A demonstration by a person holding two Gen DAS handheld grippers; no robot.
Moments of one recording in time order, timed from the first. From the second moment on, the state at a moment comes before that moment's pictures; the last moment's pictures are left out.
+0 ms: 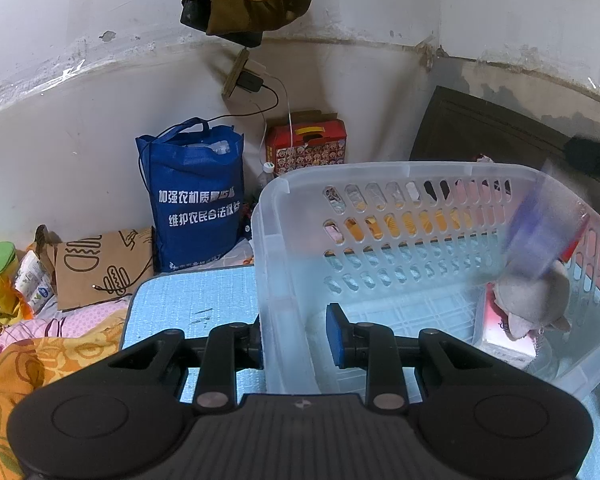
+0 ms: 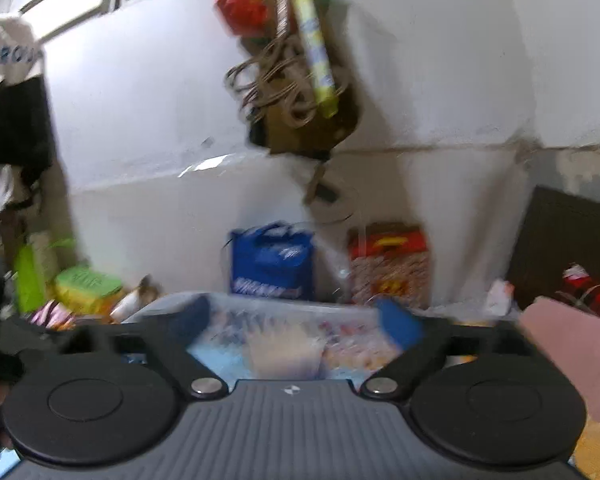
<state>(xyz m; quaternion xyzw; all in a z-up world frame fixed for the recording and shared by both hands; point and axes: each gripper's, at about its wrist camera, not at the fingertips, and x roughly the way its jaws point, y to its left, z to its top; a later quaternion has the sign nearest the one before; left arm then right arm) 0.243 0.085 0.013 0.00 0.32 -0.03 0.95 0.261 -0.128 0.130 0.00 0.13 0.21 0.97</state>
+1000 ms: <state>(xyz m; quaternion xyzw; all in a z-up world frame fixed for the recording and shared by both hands) 0.245 0.084 0.014 0.00 0.32 -0.03 0.95 0.166 -0.115 -0.005 -0.03 0.24 0.22 0.95</state>
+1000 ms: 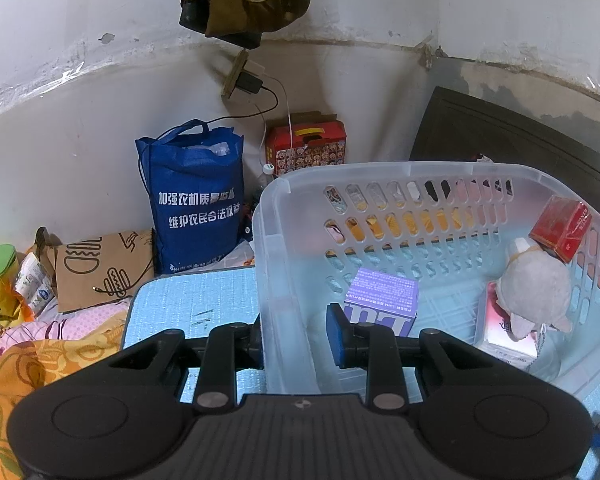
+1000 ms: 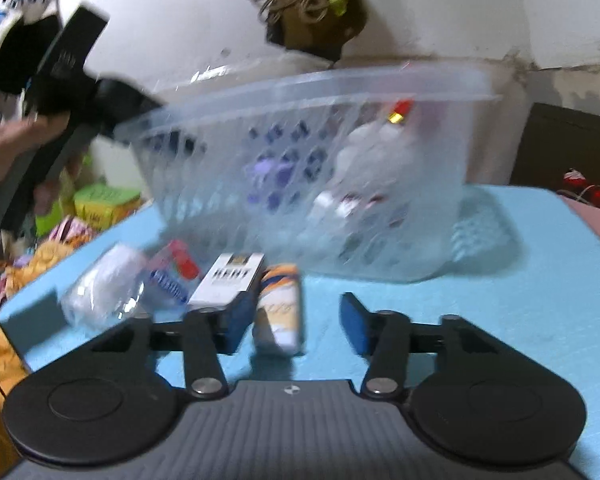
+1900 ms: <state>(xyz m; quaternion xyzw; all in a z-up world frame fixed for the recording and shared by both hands) 0.243 0.083 0.016 0.00 0.32 -0.03 0.95 0.144 -0.145 -0.003 -0.01 0.21 0.21 0.96</state>
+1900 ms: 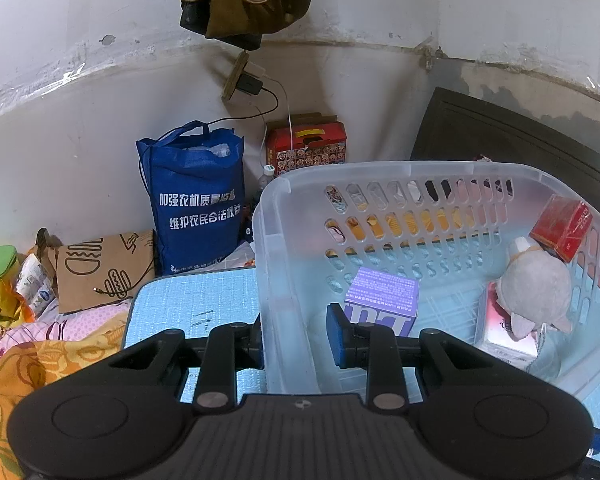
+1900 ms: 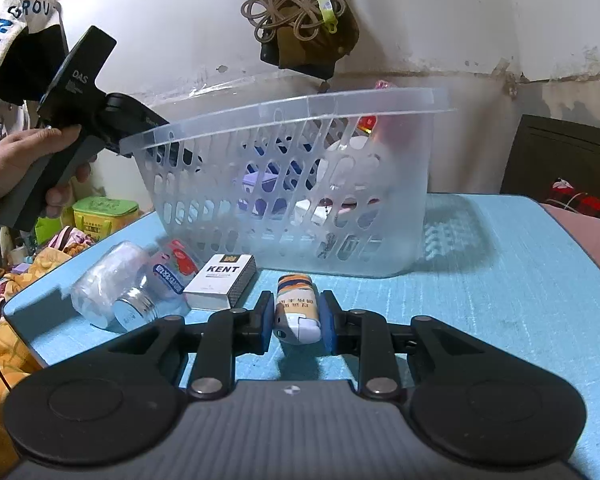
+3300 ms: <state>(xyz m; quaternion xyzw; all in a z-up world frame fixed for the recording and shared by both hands) 0.244 0.085 0.014 0.00 0.32 -0.03 0.95 0.112 -0.144 0.136 -0.04 0.06 0.25 0.97</state>
